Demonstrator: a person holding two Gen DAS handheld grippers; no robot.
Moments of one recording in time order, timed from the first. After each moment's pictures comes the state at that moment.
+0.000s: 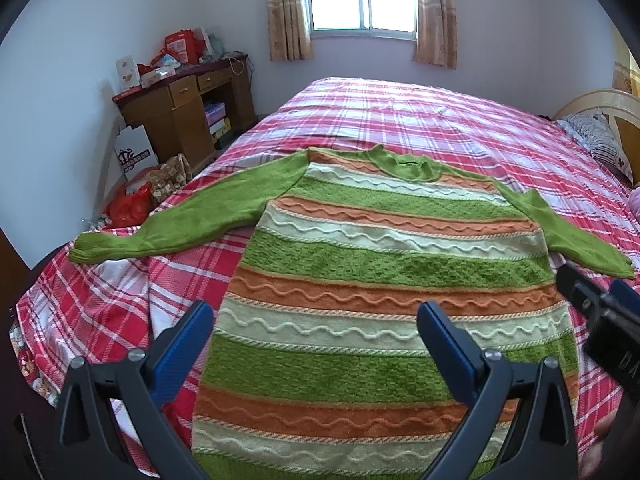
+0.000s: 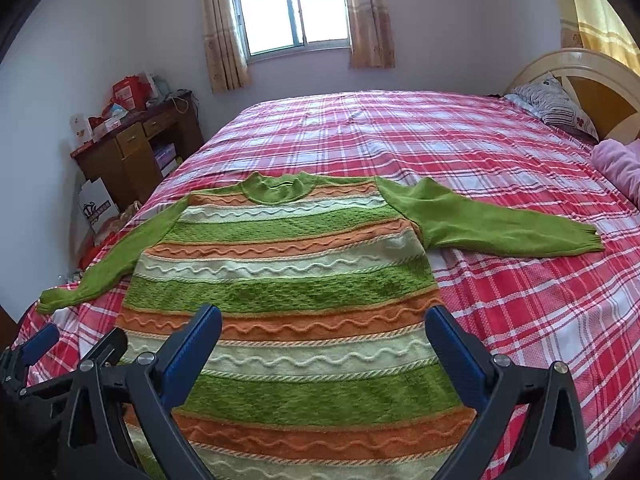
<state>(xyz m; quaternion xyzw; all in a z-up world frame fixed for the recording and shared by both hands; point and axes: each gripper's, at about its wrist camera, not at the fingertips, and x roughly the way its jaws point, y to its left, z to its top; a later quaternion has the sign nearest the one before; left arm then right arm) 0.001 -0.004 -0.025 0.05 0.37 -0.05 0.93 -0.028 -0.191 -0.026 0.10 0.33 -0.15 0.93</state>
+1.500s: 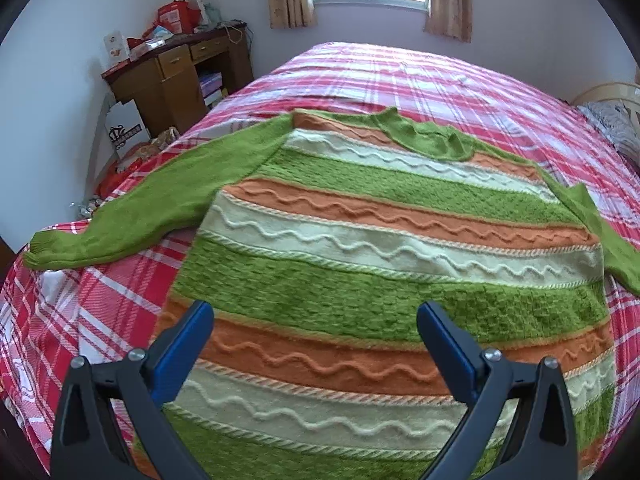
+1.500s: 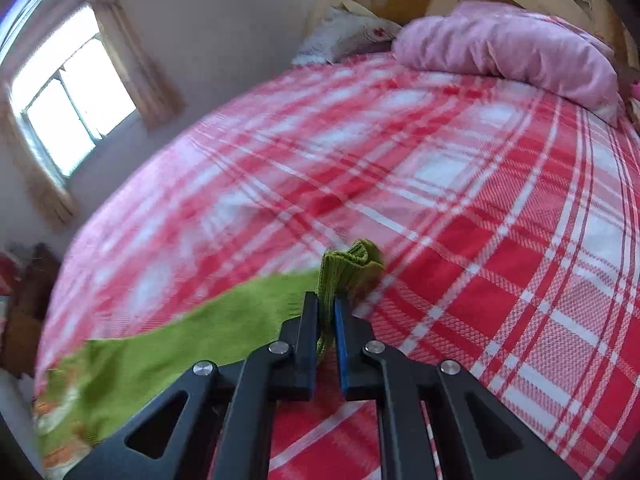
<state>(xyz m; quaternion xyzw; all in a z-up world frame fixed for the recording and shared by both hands) 0.085 -0.036 -0.073 0.04 0.42 -0.03 0.91 -0.090 -0.588 -0.063 0.30 0.24 -0.37 0.85</state>
